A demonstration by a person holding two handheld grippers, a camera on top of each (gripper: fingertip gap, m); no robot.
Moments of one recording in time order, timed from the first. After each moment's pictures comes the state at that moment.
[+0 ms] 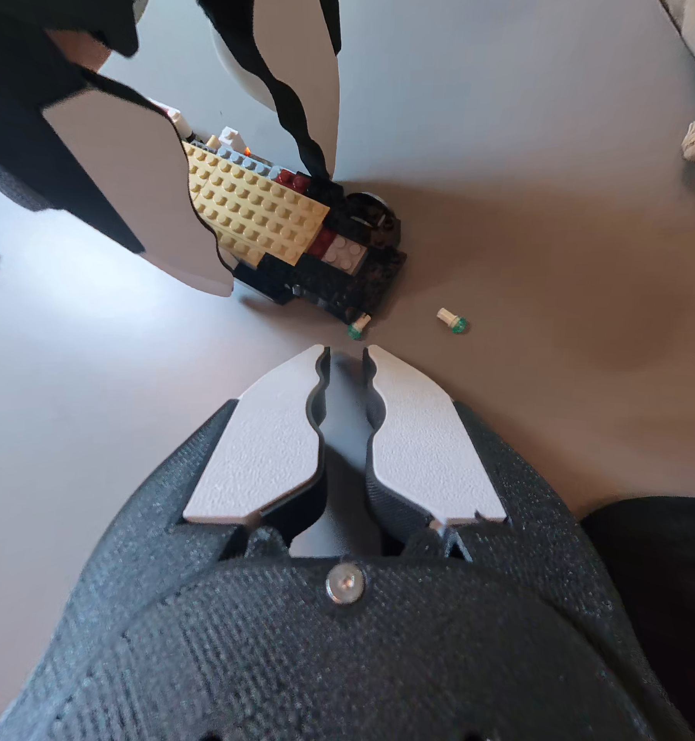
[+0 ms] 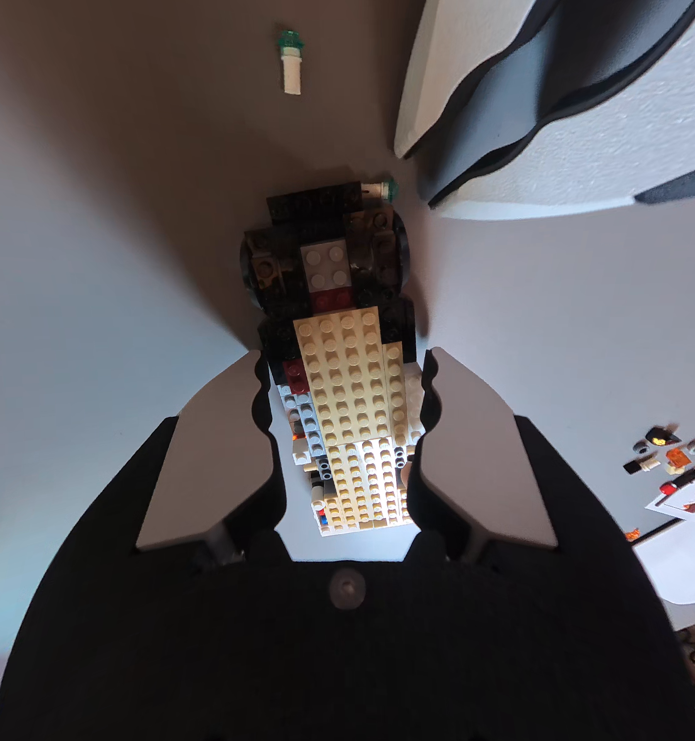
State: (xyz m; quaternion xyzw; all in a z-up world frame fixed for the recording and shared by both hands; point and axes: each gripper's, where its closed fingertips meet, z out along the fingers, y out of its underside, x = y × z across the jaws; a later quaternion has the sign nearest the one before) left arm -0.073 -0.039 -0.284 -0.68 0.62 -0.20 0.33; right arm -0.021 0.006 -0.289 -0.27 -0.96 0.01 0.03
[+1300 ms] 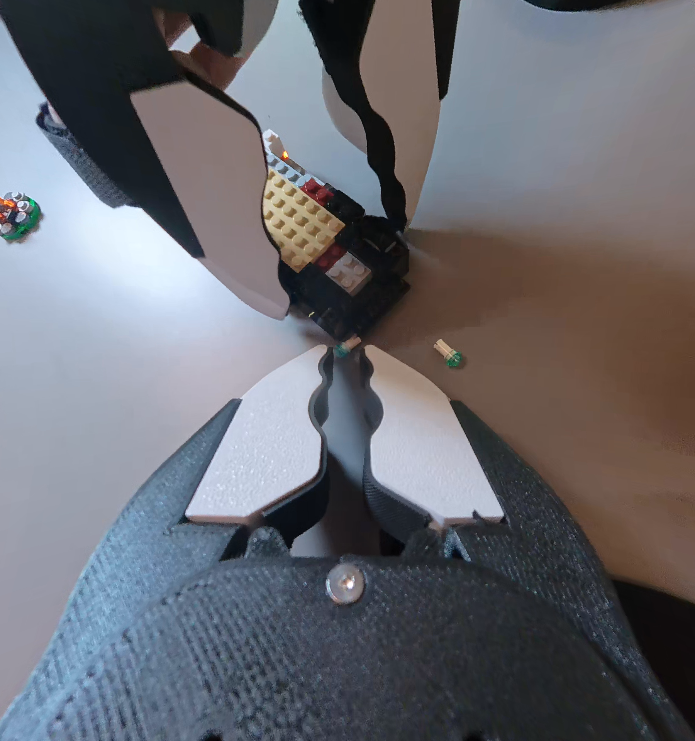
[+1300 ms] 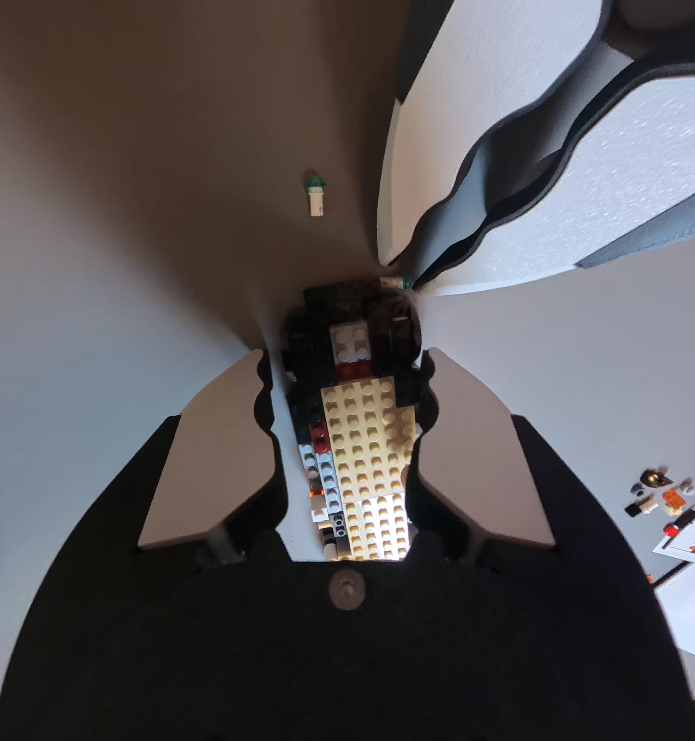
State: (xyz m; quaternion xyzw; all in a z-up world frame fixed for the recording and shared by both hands) left arm -0.065 -0.041 -0.283 -0.73 0.55 -0.17 0.37; right arm -0.033 -0.026 -0.287 -0.27 -0.96 0.08 0.07
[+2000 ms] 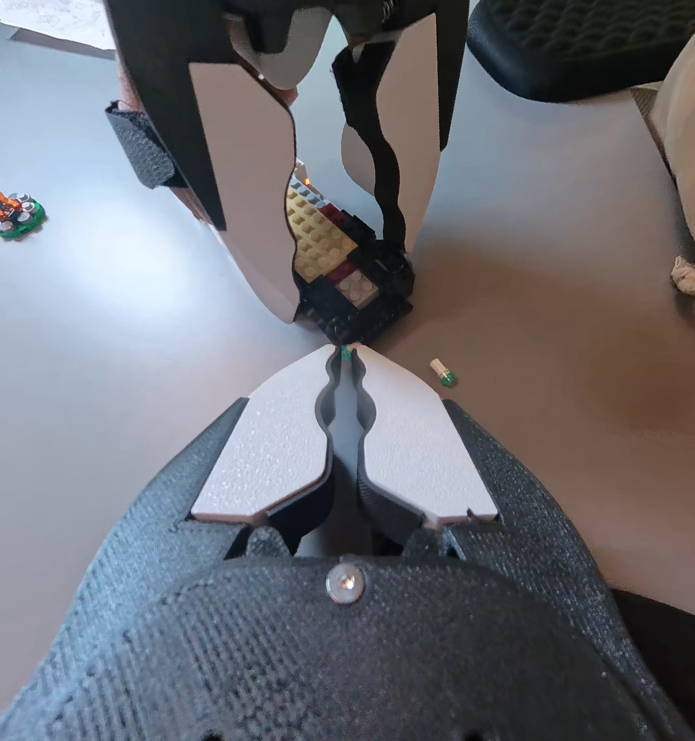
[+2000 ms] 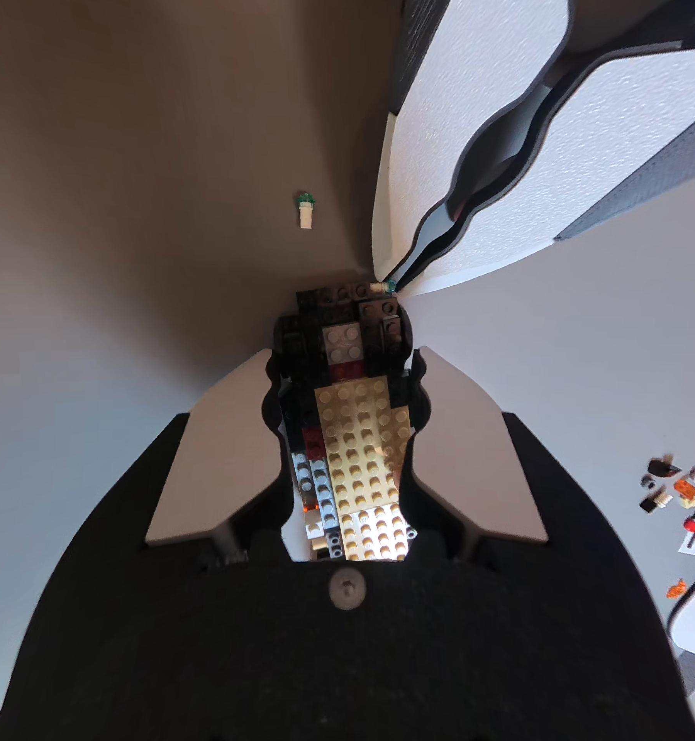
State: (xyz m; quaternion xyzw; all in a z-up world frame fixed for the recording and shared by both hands) left arm -0.063 -0.038 -0.274 -0.73 0.51 -0.24 0.39; right arm -0.038 -0.028 -0.282 -0.30 -0.94 0.14 0.12
